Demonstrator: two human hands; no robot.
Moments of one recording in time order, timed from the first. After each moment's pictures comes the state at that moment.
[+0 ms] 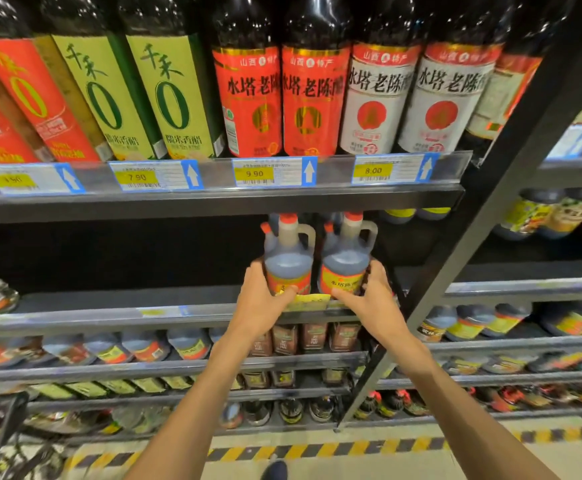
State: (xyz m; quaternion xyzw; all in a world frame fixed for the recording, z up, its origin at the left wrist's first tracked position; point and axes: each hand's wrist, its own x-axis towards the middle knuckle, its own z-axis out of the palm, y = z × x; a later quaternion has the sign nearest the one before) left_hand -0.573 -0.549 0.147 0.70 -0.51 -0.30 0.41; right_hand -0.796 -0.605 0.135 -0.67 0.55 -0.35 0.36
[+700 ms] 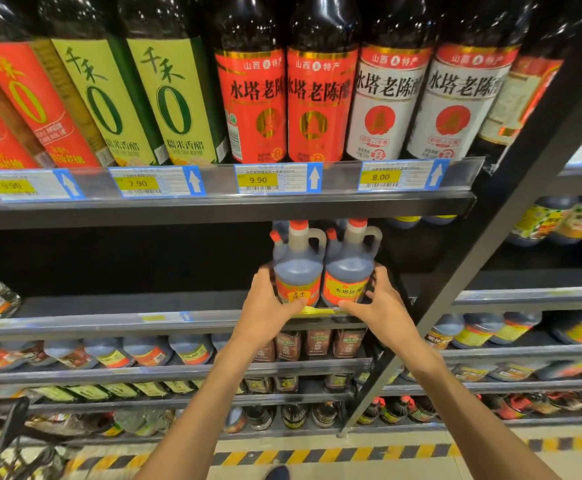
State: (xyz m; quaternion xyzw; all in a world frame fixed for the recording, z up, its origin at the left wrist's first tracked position) left_hand -0.573 -0.553 0.137 0.68 -0.52 -0.33 0.41; right_hand -0.804 -0.609 0.137 -0.67 0.54 -0.31 0.40
